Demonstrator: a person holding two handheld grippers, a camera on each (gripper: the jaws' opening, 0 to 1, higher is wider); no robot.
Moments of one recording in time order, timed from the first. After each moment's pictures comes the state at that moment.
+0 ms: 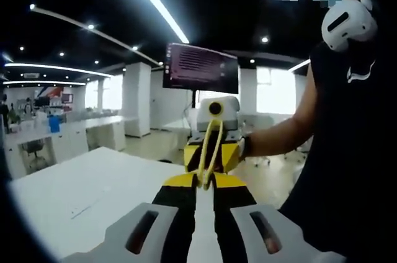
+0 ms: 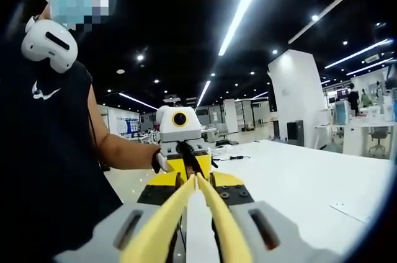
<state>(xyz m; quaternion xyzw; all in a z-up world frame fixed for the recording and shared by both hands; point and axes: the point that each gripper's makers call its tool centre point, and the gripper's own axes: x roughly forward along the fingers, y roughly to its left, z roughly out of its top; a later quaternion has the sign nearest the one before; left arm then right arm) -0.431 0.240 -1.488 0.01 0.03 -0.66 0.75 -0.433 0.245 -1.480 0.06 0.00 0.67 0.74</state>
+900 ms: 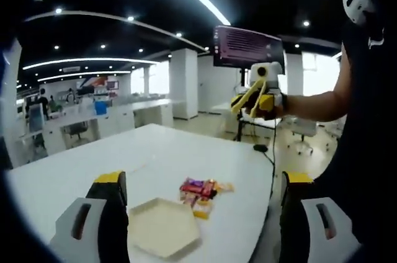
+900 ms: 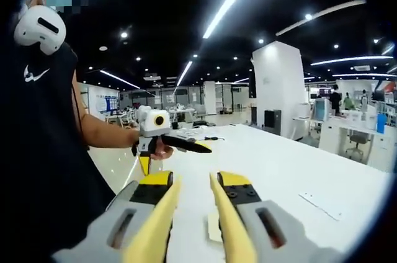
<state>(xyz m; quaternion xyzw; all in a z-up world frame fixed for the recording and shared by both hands) -0.387 0.334 -1.574 0.05 0.09 -0.49 0.86 -0.406 0.196 -1.505 -0.02 0.04 0.61 0.79</state>
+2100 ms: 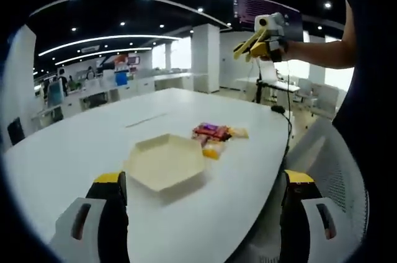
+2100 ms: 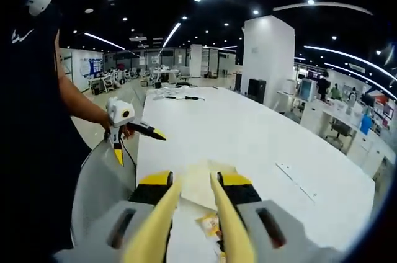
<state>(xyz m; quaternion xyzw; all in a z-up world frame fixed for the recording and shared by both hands) -0.421 0.376 -1.722 0.07 0.16 -0.43 0.89 -0.374 0.167 -1.579 -0.14 0.13 0.55 0.81</state>
